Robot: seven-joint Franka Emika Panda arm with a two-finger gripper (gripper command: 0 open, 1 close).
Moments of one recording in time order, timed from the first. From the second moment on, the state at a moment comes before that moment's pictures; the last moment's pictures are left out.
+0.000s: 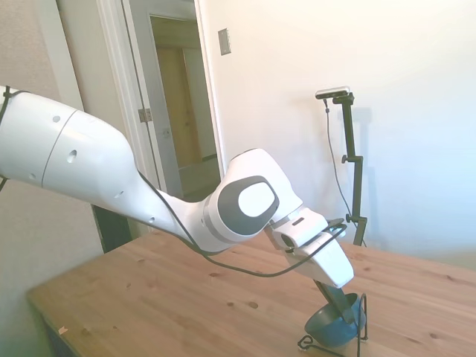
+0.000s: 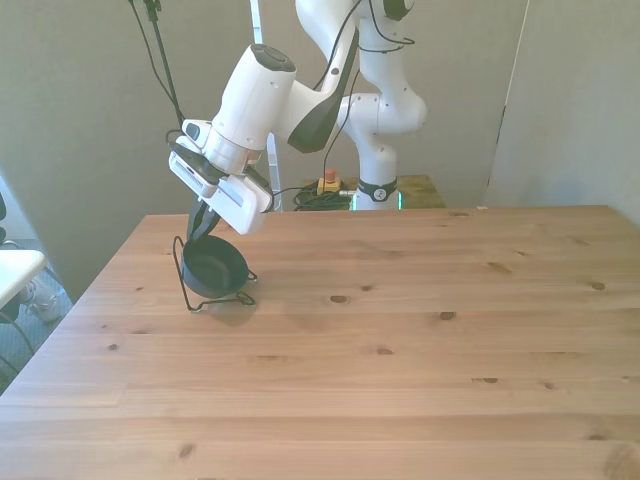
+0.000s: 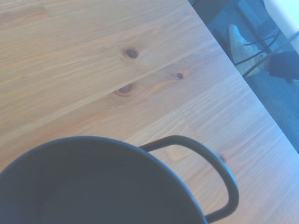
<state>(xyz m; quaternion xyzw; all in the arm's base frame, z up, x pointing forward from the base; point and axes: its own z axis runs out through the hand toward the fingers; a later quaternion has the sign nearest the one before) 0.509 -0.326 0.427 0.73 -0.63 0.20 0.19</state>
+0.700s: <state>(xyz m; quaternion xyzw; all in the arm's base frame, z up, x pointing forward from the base) 0.527 -0.266 0.486 0.74 -0.62 0.24 0.12</state>
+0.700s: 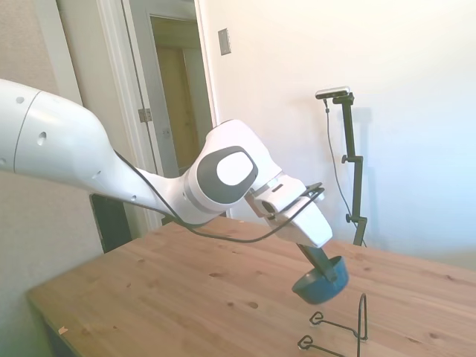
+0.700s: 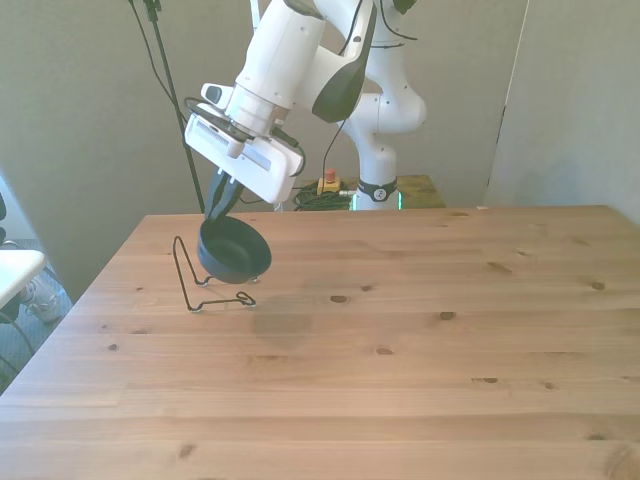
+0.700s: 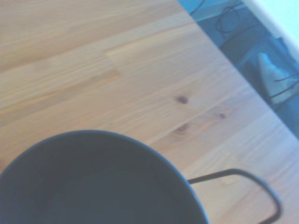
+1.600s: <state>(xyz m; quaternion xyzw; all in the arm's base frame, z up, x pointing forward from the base) 0.616 -0.147 0.390 0.81 -0.57 0.15 -0.05</state>
